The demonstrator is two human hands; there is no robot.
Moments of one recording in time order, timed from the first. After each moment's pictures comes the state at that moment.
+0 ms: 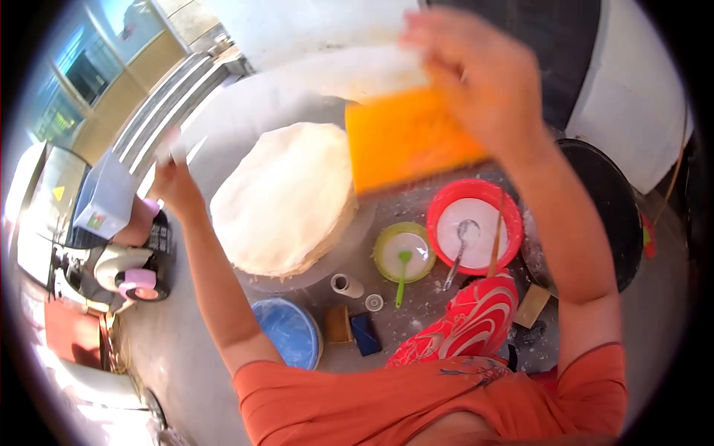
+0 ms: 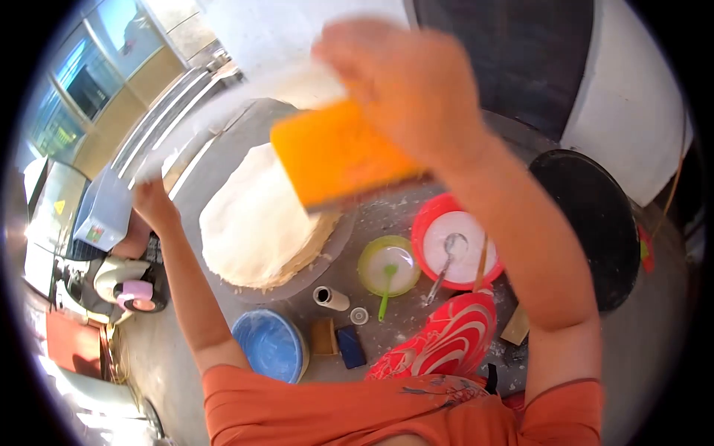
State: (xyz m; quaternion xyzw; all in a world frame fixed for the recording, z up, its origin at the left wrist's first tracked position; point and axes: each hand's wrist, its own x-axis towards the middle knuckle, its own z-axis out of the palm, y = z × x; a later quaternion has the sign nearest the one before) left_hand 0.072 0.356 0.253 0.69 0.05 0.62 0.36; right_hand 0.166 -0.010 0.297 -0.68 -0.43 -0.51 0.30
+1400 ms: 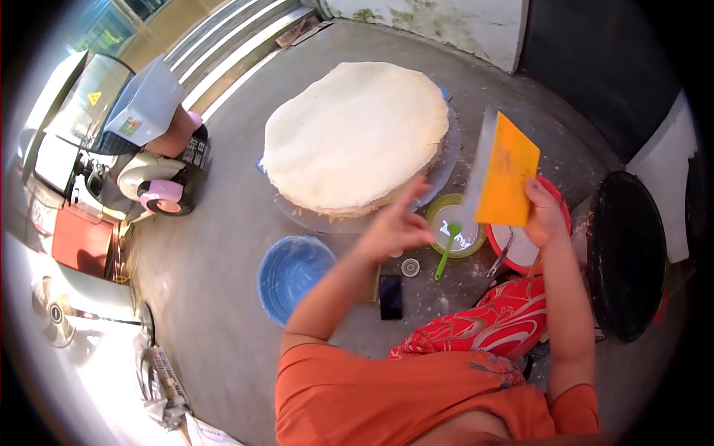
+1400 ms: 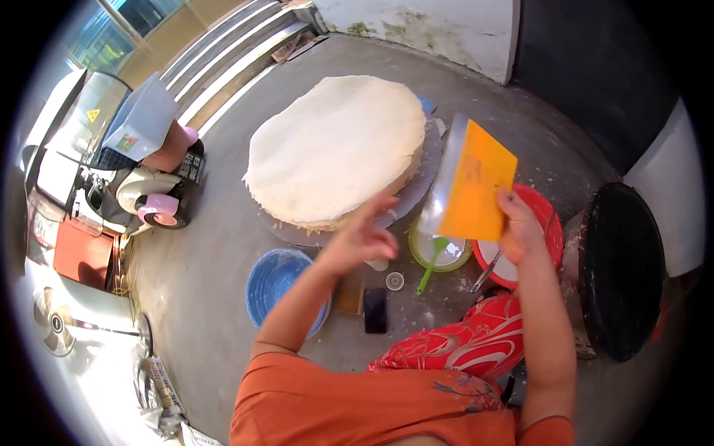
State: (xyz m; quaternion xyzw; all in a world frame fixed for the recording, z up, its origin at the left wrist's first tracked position) left_hand 0.002 0.247 0.056 0.66 0.03 0.02 0.75; right_hand 0.153 -0.007 0.058 -0.45 -0.03 0.33 0.83
